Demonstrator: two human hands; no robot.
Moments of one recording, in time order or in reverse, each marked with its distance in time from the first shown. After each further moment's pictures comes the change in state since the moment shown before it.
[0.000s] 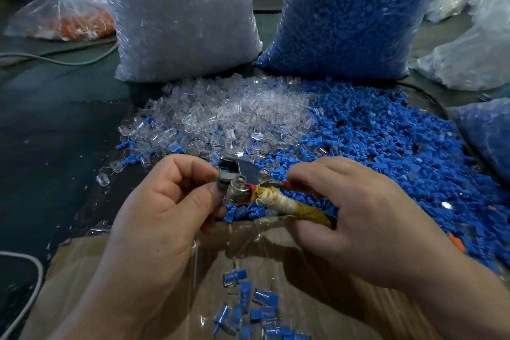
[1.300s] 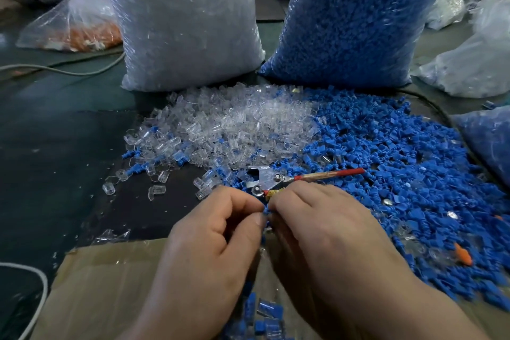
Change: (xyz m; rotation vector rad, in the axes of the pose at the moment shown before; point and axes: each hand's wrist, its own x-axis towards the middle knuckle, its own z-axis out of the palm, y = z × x) left_hand -0.016 0.002 0.026 0.453 -0.029 0.080; right_hand 0.004 -0.020 0.026 -0.157 0.099 -0.130
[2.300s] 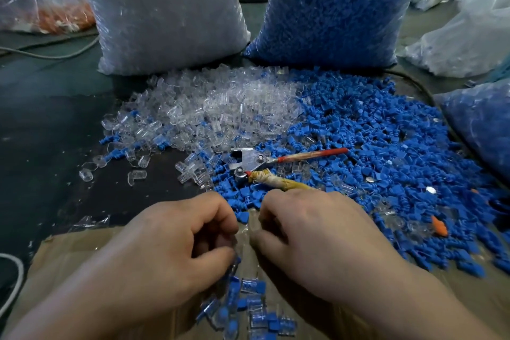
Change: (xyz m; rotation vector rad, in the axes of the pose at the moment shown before) left_hand 0.013 -0.008 -0.035 0.315 -0.523 0.051; right_hand -0.008 -0.002 -0.005 0.074 -0.342 0.217
